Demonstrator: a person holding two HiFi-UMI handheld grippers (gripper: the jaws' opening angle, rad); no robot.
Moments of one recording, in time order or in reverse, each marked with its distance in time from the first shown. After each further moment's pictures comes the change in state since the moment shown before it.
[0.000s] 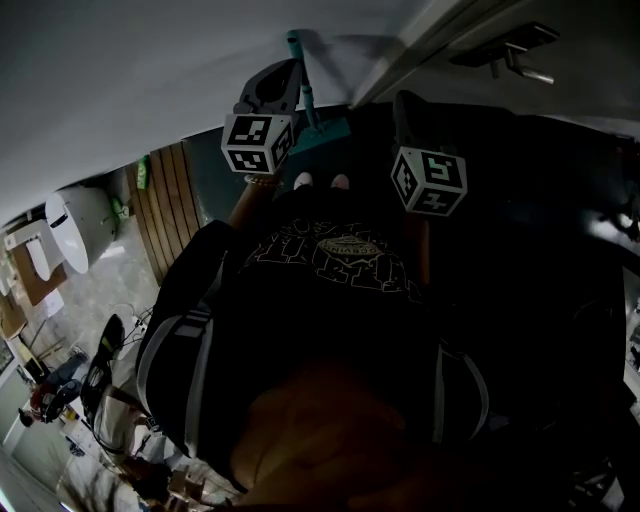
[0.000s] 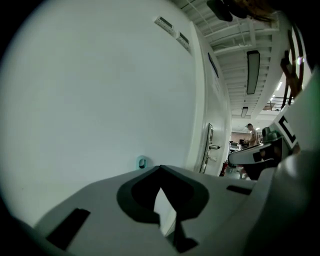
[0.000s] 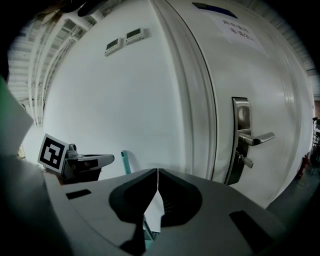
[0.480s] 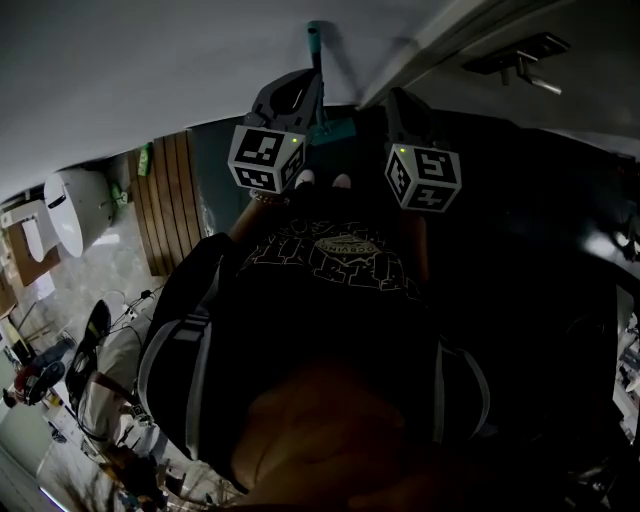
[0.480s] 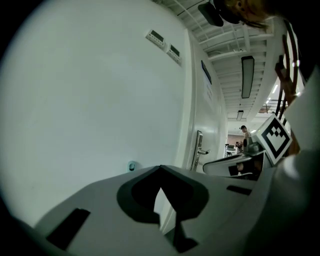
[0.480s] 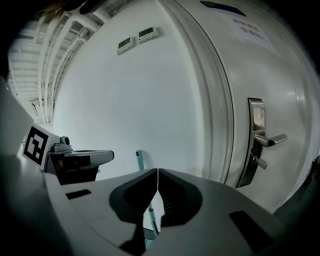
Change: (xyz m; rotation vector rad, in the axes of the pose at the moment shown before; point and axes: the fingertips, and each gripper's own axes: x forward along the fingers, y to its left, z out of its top) left arm -0.043 -0.036 0.011 0.000 -0.029 -0.042; right arm 0.004 0.038 -0.003 -0.037 -0.001 0.091
